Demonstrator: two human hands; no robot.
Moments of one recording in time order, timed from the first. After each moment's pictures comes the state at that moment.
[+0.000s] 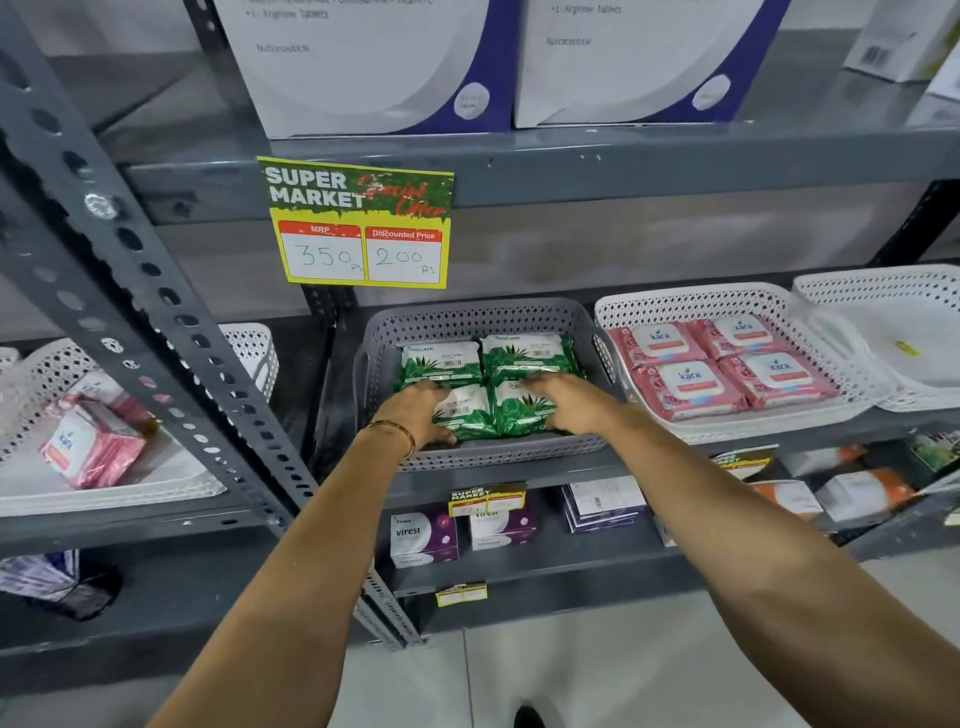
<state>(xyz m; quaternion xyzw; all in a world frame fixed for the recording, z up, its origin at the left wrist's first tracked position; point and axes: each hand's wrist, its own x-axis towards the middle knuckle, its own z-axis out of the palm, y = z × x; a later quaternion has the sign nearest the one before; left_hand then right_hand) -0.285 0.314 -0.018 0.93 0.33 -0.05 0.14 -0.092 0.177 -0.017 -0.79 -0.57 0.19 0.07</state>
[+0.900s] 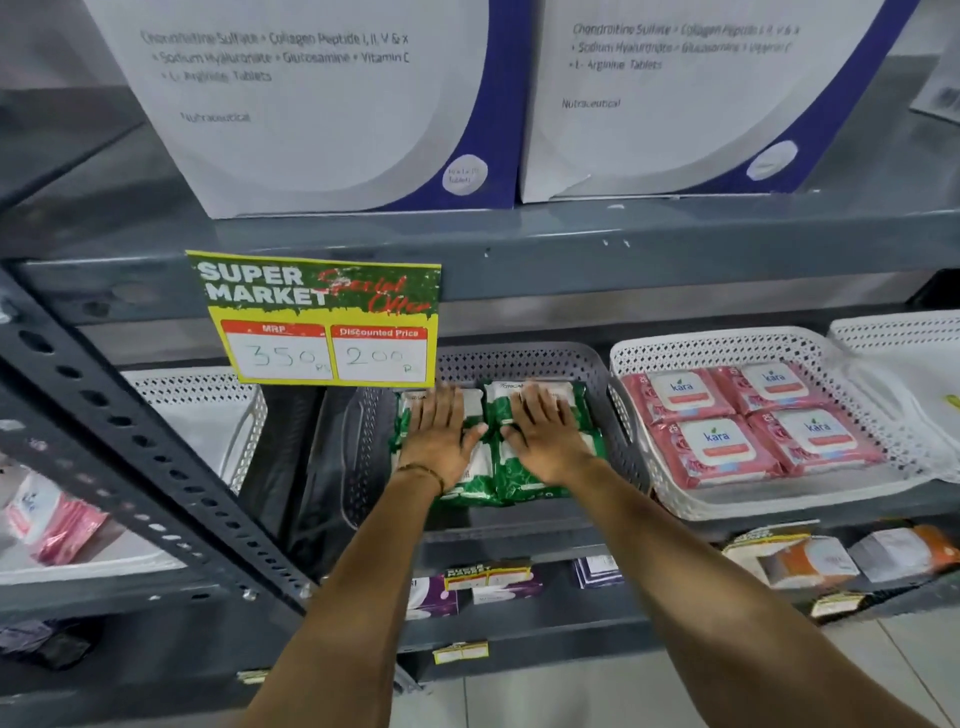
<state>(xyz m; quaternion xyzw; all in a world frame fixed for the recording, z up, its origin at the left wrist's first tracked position) -0.224 0.340 -0.052 0.93 0.36 -0.03 0.08 -0.088 0.235 -0.046 -0.82 -0.55 0.12 0.02</state>
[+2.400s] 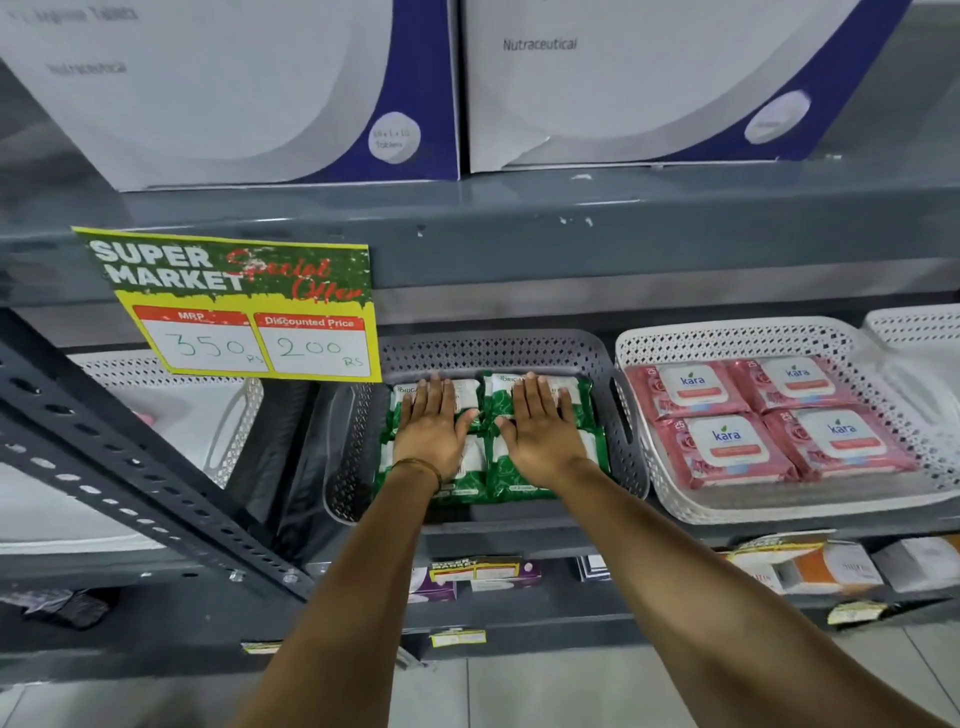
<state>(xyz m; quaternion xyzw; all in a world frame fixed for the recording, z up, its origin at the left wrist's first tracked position) -0.214 0.335 -0.064 0.90 0.42 -0.01 0.07 -0.088 0.237 -0.058 -0.83 -0.54 0.12 0.05</state>
